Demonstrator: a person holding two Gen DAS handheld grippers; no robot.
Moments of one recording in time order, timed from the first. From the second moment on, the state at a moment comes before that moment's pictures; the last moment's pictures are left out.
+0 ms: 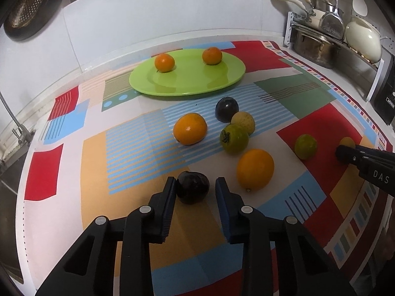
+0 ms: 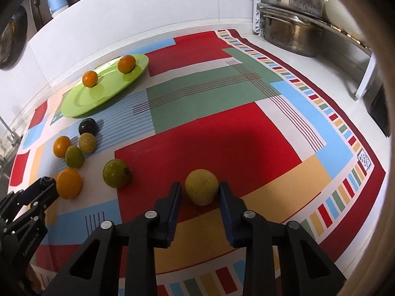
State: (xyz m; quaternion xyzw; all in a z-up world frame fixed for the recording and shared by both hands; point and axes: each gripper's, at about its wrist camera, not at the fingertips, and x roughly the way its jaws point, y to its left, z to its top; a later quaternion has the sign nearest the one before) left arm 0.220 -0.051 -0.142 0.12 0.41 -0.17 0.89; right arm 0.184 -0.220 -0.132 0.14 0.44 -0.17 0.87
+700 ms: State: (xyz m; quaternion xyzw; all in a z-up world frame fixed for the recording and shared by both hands) left arm 0.208 -0.042 -0.099 0.09 0.38 -0.19 0.90; right arm 0.183 -0.189 -0.097 0.10 0.41 -0.10 0.90
